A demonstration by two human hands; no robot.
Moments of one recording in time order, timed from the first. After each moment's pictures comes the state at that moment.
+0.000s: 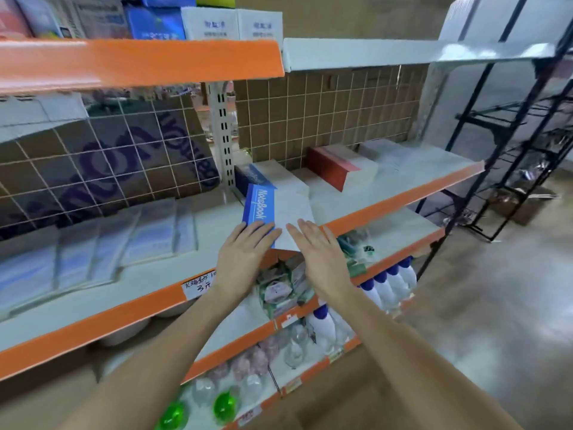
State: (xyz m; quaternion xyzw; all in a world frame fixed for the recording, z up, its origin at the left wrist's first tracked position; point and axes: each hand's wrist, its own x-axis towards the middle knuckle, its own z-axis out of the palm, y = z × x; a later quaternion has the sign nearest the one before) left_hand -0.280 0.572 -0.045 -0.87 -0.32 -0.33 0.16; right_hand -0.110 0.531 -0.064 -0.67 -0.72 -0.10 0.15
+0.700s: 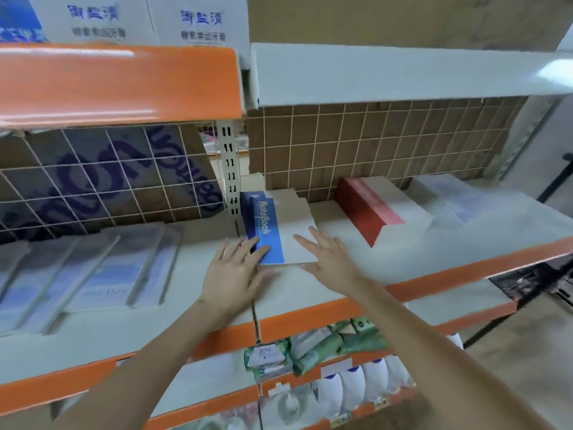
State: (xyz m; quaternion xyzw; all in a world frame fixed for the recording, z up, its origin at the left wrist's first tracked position) left_hand -0.217 0.707 -0.070 -0.83 -0.53 -0.14 0.07; right_hand 0.005 0.733 -0.074 -0.59 -0.79 0.10 0.08
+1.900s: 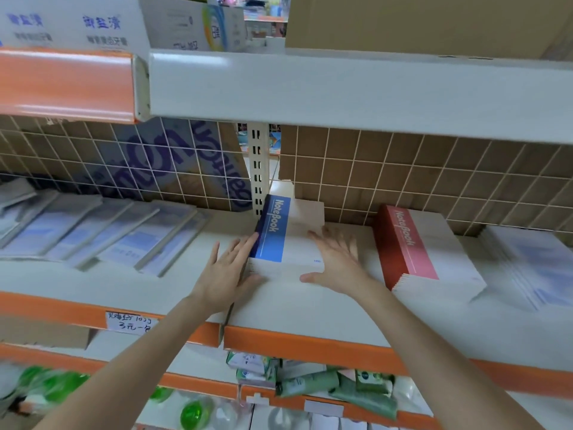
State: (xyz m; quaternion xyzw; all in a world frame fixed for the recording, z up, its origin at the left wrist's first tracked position) left_hand -0.188 0.716 -0.089 -0.71 -0.69 -0.12 -0.01; right_hand 0.038 0.811 -0.065 -0.49 -0.86 0.13 0.07
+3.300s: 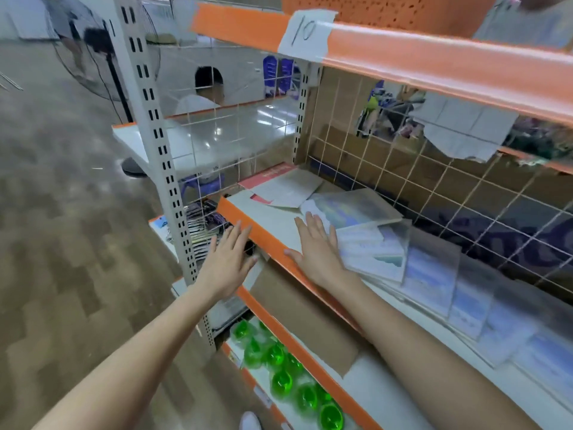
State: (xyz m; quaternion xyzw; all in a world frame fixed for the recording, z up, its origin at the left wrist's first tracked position) left_hand -0.802 0.420 -0.102 -0.40 -0.90 -0.16 0.01; right_hand -0.696 0.587 -0.067 -0.20 -0.97 0.10 0.04
